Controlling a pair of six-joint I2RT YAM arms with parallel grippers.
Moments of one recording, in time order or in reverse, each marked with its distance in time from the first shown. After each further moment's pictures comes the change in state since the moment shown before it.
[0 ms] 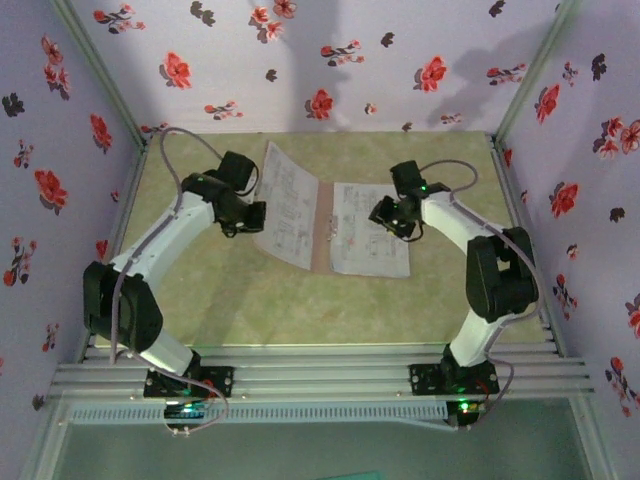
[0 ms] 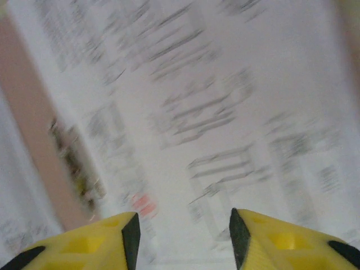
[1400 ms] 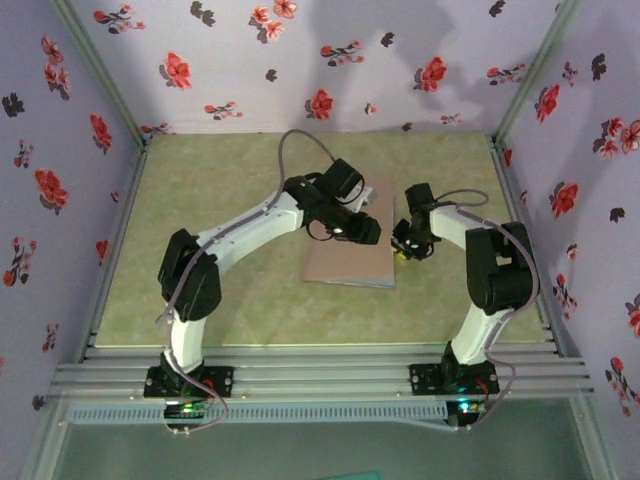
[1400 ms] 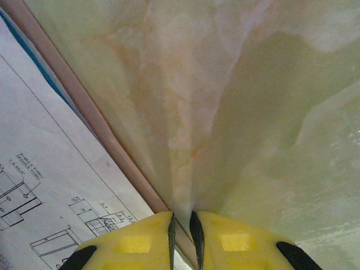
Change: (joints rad) left arm -0.440 0.401 0.390 0.210 0.353 -0.176; right arm -0.084 0.047 -0.167 0.039 -0.026 0.072
